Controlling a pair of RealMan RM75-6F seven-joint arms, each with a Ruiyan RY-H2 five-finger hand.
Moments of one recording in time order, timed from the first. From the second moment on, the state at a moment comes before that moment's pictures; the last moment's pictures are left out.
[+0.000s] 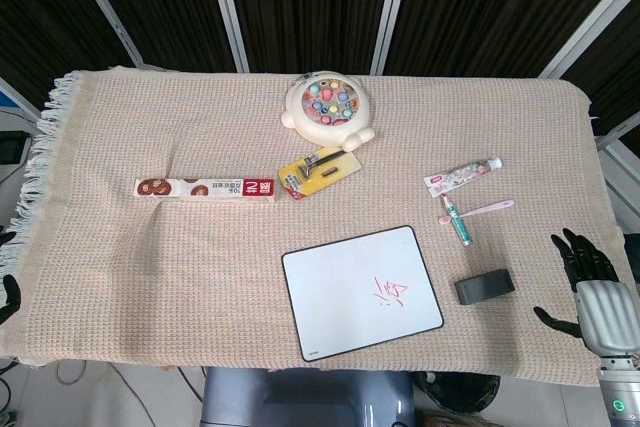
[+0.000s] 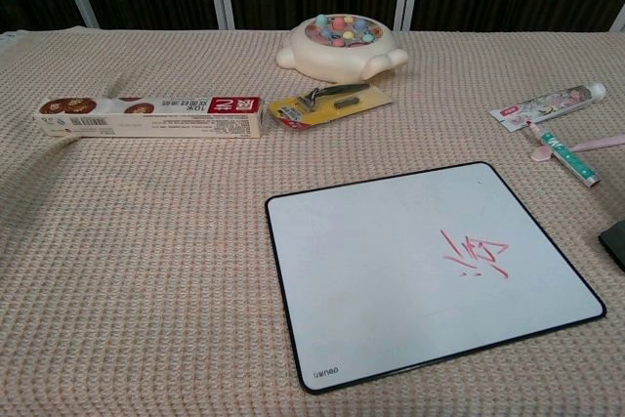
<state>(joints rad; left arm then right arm) 0.00 -1.03 -0.08 -1.78 1.42 1.55 -0.02 0.06 -1.12 0.06 -1.60 -1.54 1.52 0.04</state>
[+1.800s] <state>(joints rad) 0.00 -1.04 -0.08 -1.78 1.41 1.55 0.01 0.25 -1.23 -0.05 -1.20 -1.71 1.25 0.27</state>
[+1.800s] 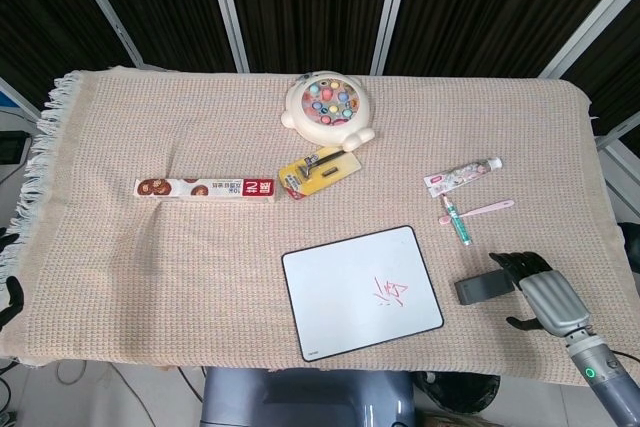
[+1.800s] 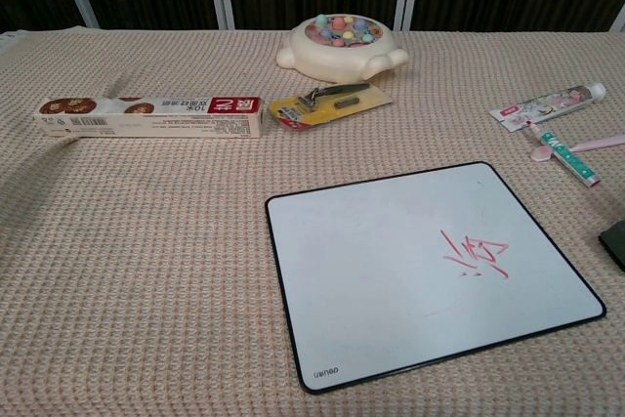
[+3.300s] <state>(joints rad) 0.00 -1.05 -0.08 -1.78 1.40 1.55 0.02 0.32 -1.39 -0.07 -1.00 -1.71 1.25 0.28</state>
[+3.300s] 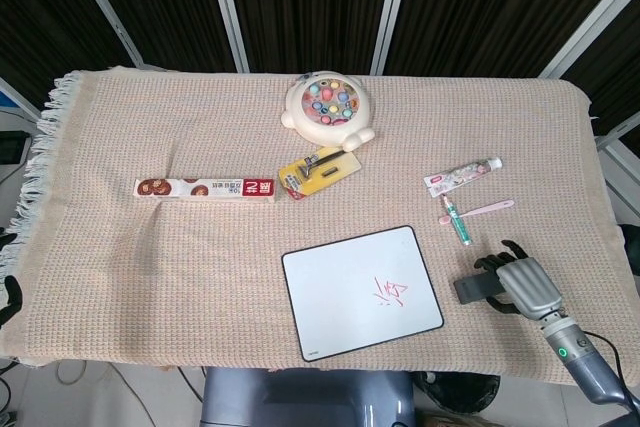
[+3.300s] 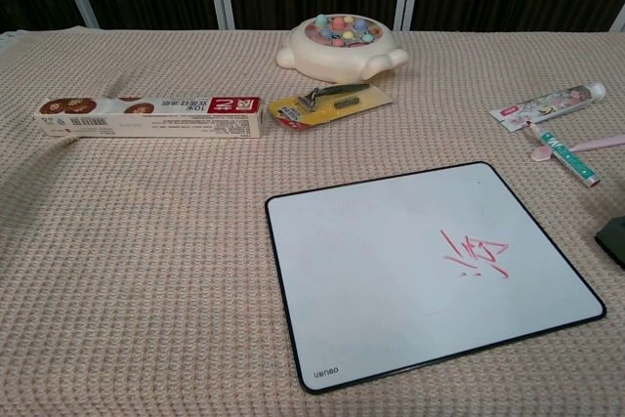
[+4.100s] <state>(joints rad) 0.00 -1.05 -0.08 -1.78 1.39 1.54 0.02 0.34 -1.39 -0.08 -1.01 -1.70 1.24 0.26</state>
